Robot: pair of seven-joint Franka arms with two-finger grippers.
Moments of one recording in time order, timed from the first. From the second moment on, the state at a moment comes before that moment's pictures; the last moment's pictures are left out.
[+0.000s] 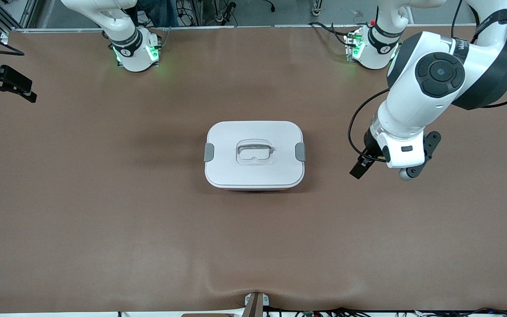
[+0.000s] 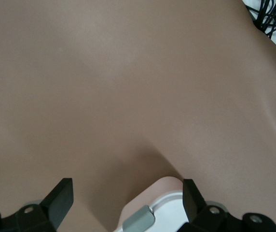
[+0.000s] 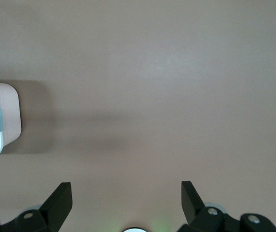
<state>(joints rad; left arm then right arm) -0.16 0.29 -0.27 -1.49 0.09 1.81 -1.27 0.04 -0.05 -0.05 -1.50 -0.01 1.42 -0.02</state>
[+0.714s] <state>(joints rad) 0.03 0.18 -0.23 -1.48 -0.01 1.71 -0.74 0.05 -0.05 -0.05 -1.50 -0.01 1.42 -0.02</state>
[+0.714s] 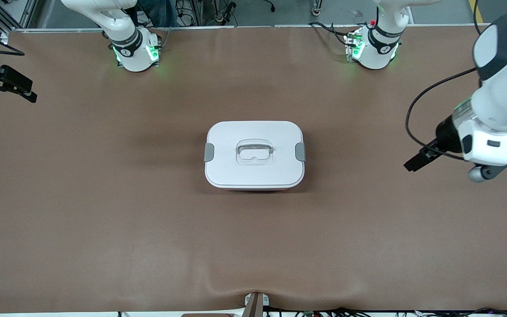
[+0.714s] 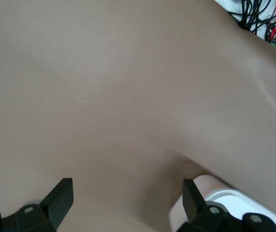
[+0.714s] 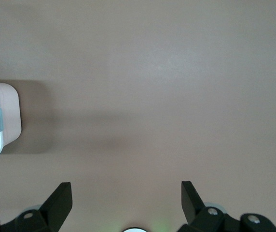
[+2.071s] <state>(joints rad) 0.02 -0.05 0.00 -1.49 -0.02 1.35 -0.06 0.05 -0.05 -0.05 -1.50 -0.01 1.43 -0.02</state>
